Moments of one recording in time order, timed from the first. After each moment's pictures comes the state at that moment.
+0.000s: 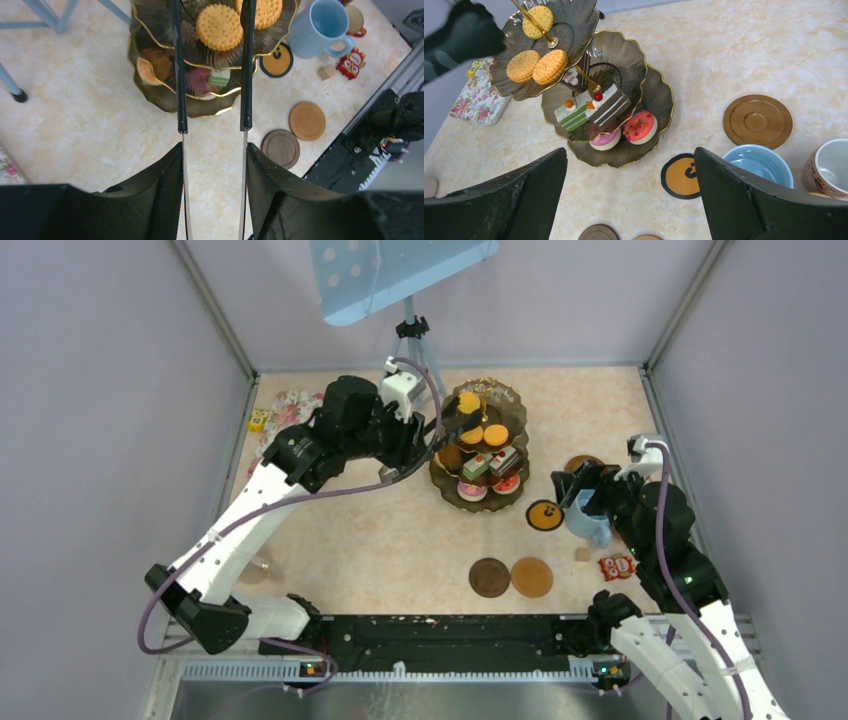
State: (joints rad) left arm -0.65 1.32 1.52 -0.77 0.23 -0.11; right arm 0.39 0.50 0.79 -0.50 0.14 0.34
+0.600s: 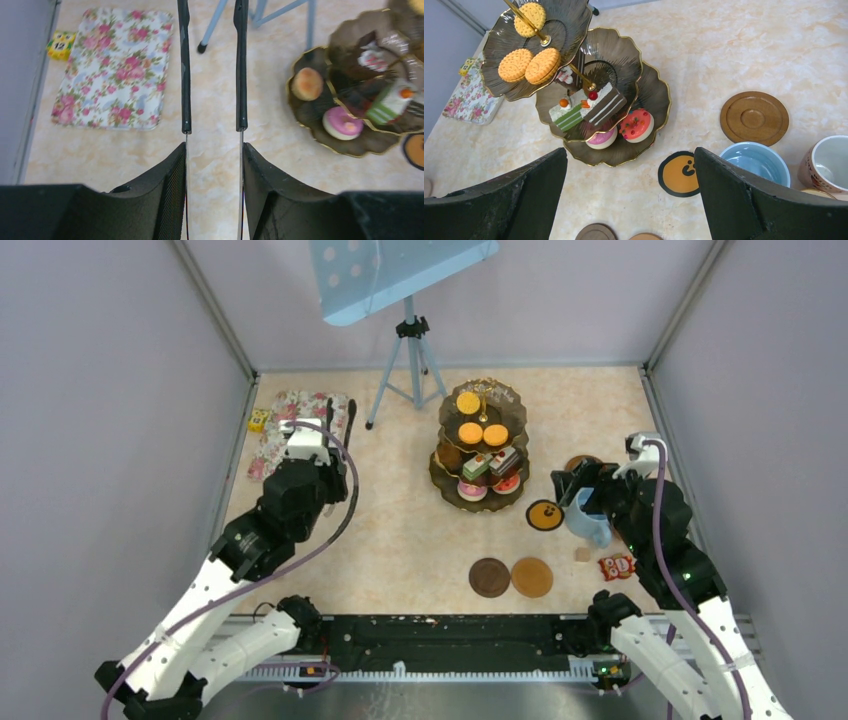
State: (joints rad) left arm -0.65 0.76 1.02 -0.59 -0.45 -0.24; right arm 0.39 0.52 0.80 -0.51 0.15 0.34
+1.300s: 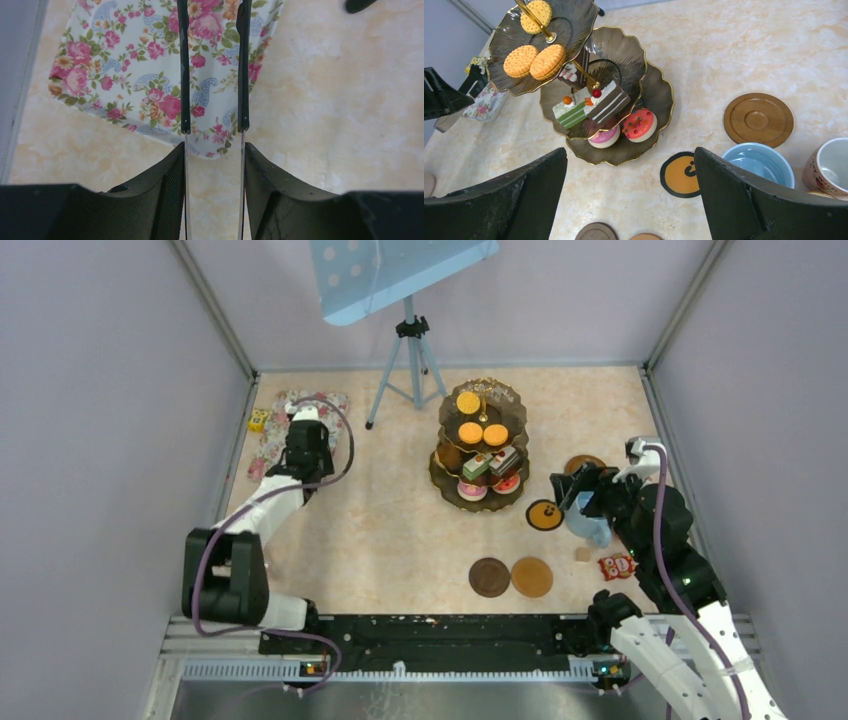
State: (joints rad) left arm -0.12 1.34 0.82 -0.12 -0.31 -0.18; right arm 0.39 0.48 0.77 -0.49 0.13 0.34
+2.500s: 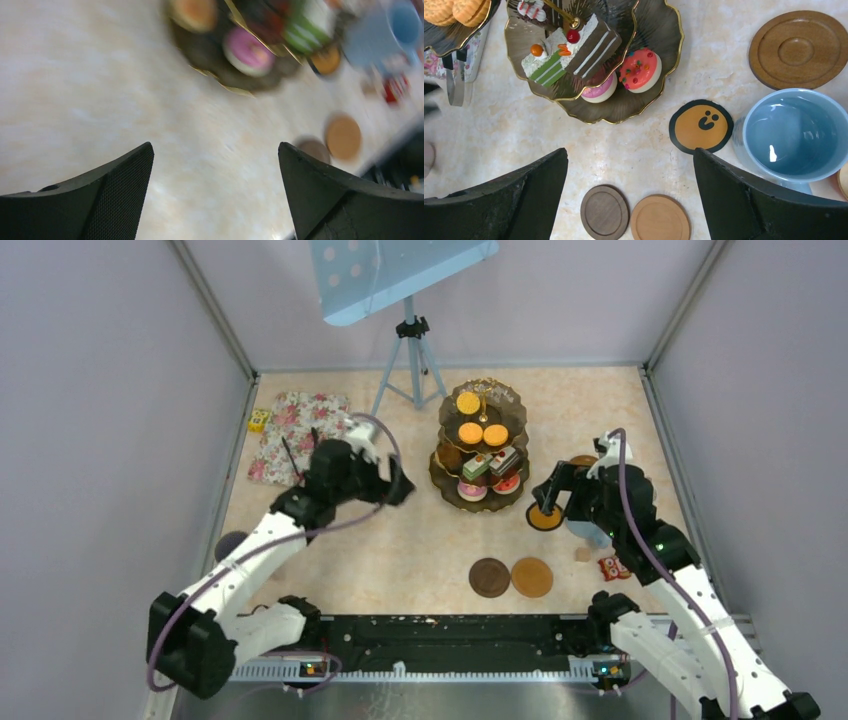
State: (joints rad) left arm -0.33 1.12 0.84 -0.25 0.18 -0.31; right arm 0.39 0.65 0.76 -0.59 0.06 0.44
